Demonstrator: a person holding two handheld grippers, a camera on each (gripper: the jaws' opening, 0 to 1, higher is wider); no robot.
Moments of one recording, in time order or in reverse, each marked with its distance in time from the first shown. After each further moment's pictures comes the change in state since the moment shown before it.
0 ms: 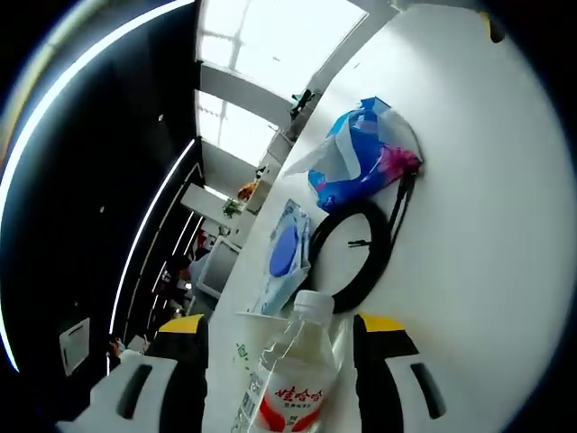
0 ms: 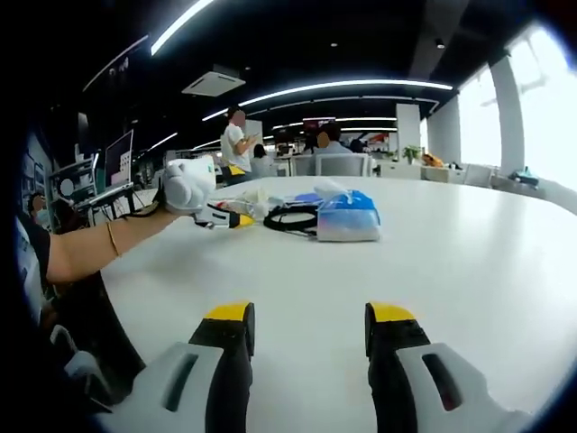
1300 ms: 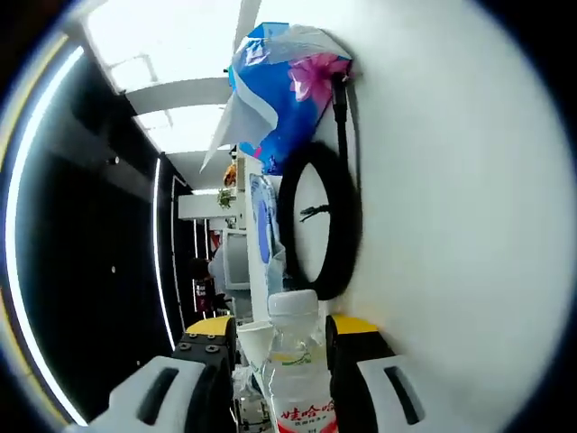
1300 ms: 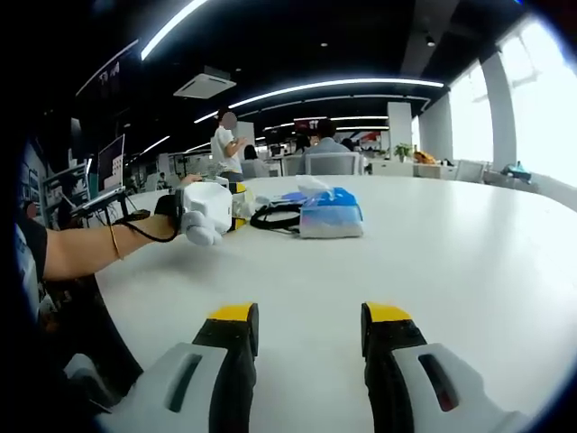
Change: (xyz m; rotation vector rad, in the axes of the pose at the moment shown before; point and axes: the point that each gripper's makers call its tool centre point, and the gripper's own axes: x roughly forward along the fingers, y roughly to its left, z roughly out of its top) left arm 0.025 -0.022 -0.005 0.473 0.191 0.040; right arm -0.005 -0.021 -0.003 0.021 -0.008 -0.040
